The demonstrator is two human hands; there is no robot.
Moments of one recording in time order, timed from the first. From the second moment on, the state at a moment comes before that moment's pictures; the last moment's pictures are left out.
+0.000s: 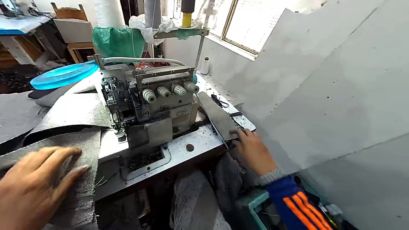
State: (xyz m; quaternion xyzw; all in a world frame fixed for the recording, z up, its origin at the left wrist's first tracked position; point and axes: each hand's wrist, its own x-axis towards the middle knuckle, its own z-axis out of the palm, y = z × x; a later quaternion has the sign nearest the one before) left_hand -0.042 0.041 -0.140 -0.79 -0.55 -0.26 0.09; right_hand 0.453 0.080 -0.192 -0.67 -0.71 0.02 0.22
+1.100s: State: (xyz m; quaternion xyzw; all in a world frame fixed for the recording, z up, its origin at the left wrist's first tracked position) left_hand -0.001 0.066 -0.070 -0.82 -0.35 -0.42 -0.17; right_hand 0.208 0.060 -0.136 -0.31 -0.64 0.15 0.69
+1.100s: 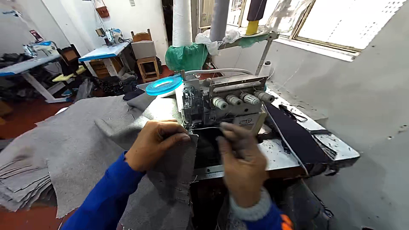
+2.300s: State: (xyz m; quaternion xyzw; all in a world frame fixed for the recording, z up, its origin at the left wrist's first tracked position) left_hand 0.033 0.044 -0.124 -0.80 -0.51 -0.30 0.12; right_hand 0.186 0.031 -0.195 -0.27 -0.71 0.38 0.53
